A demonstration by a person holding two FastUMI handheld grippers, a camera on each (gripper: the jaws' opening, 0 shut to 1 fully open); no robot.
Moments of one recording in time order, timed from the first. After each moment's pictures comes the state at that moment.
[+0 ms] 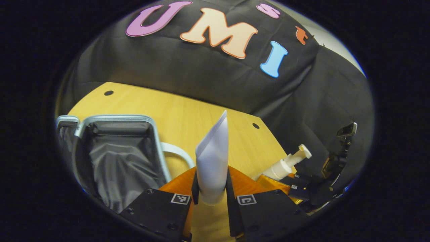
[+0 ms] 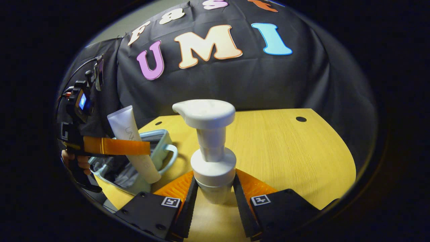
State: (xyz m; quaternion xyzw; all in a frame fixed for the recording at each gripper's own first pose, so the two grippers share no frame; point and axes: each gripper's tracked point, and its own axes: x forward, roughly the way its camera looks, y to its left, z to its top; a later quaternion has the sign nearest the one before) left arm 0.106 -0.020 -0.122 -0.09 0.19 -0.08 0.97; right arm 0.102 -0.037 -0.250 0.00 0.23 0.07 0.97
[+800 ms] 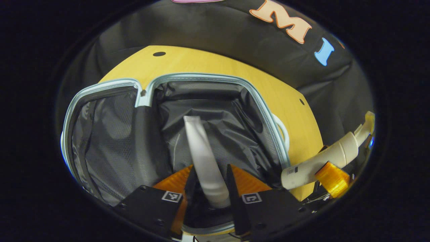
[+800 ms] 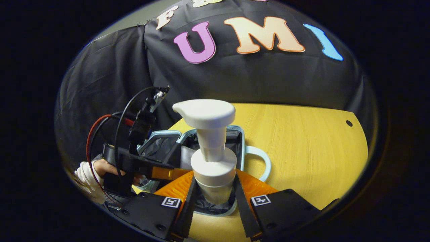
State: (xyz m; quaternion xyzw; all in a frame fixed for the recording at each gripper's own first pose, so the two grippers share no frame) left arm 0.069 0.161 -0.199 -0.11 0.36 0.01 0.93; right arm 0.094 0.186 -0.269 -0.01 0.33 0.18 0.93
